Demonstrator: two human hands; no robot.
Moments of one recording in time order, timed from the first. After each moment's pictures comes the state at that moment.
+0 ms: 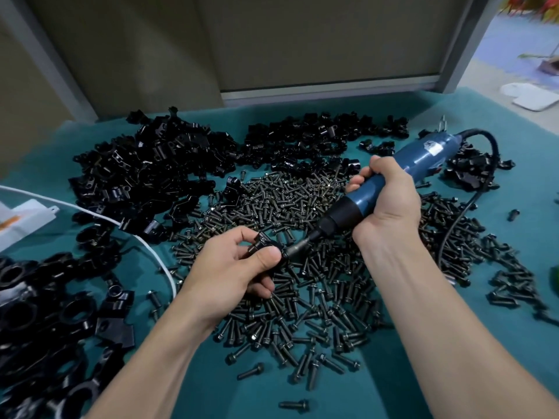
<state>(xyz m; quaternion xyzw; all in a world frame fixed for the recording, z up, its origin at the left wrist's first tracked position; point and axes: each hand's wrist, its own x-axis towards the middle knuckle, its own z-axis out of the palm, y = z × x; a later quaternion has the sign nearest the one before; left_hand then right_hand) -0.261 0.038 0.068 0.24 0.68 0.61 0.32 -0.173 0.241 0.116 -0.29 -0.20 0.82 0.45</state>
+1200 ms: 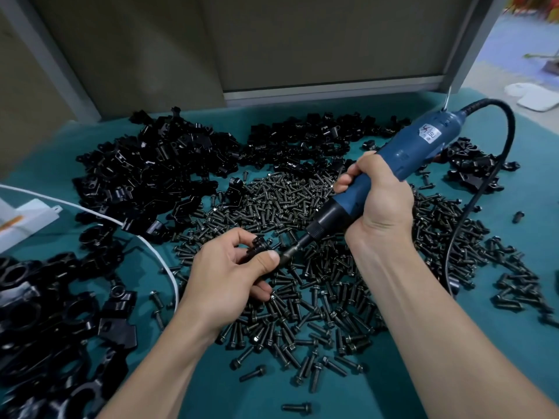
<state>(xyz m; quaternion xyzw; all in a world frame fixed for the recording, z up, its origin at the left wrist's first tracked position) -0.255 0.035 0.069 0.23 0.74 0.58 0.24 -0.184 0.228 0.114 -0.23 -0.28 0.80 0.47</state>
